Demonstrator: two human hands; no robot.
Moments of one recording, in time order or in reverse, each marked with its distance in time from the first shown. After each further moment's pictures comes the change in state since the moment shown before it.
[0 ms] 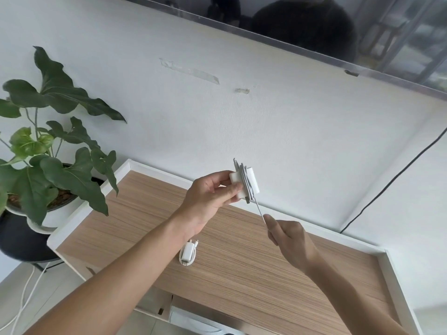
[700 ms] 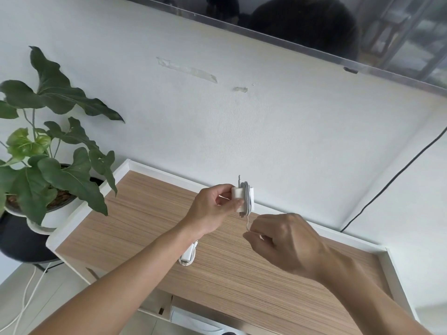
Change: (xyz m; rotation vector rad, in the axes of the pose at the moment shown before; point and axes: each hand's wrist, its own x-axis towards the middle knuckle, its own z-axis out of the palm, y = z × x) left_hand 0.009 -0.037 -0.008 0.521 0.049 -0.012; right_hand -0.010 -0.061 -0.023 -0.486 -0.066 -0.628
